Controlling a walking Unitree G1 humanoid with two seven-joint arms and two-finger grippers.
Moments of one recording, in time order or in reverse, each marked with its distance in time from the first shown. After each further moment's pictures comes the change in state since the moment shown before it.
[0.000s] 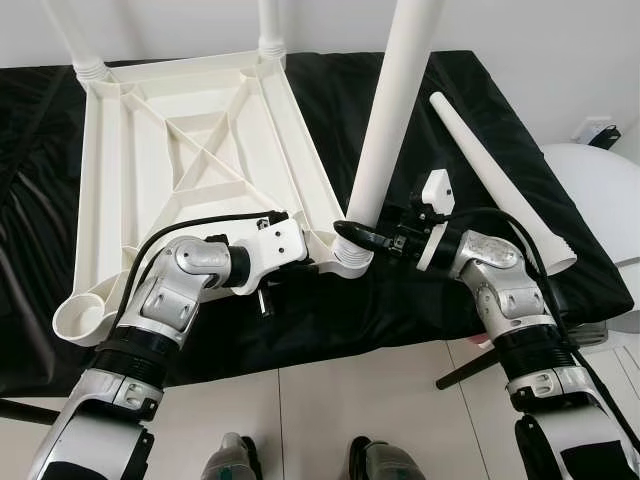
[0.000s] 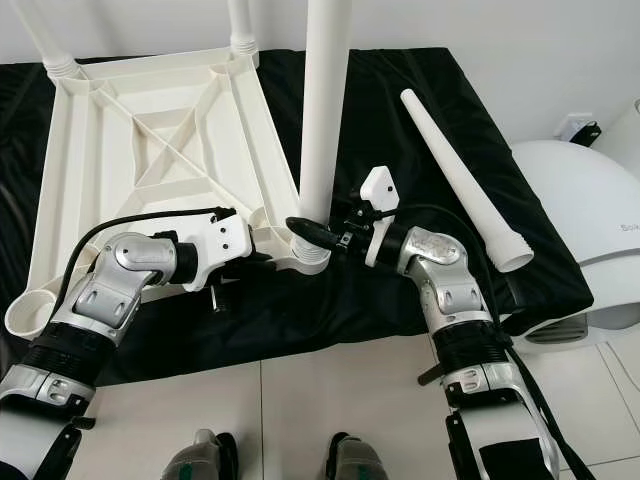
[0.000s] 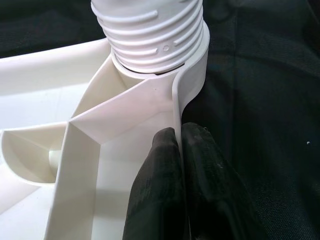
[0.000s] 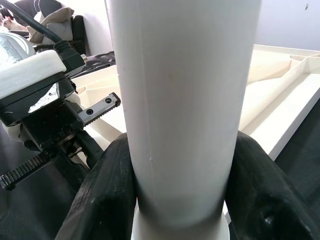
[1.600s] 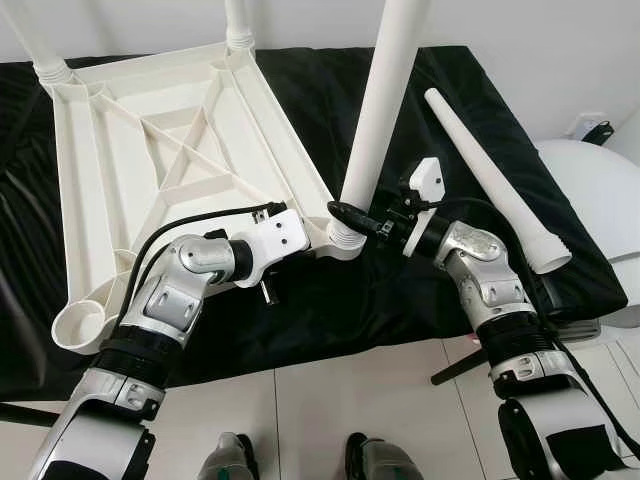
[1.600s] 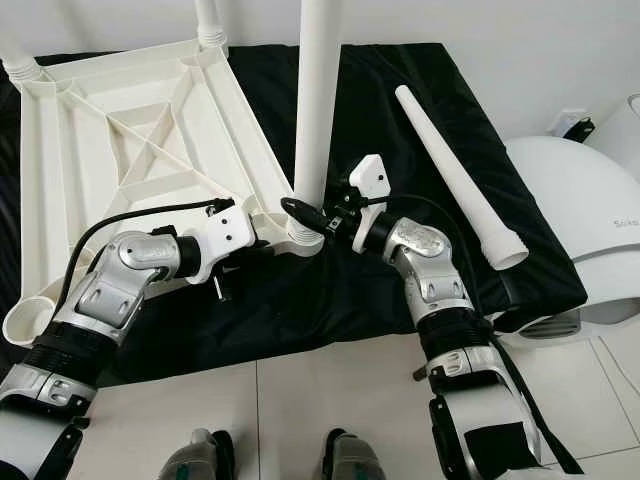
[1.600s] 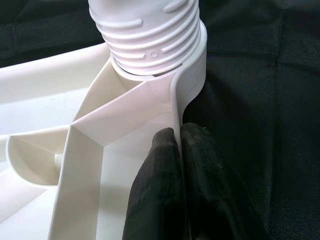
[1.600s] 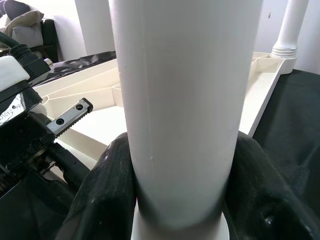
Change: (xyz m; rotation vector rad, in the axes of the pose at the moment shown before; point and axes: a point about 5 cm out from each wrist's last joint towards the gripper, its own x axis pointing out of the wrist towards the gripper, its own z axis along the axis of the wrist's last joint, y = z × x) left arm 0.002 0.001 0.000 -0.013 0.021 0.076; right arm 0.015 -0.009 0.000 -0.022 -0.032 -0.113
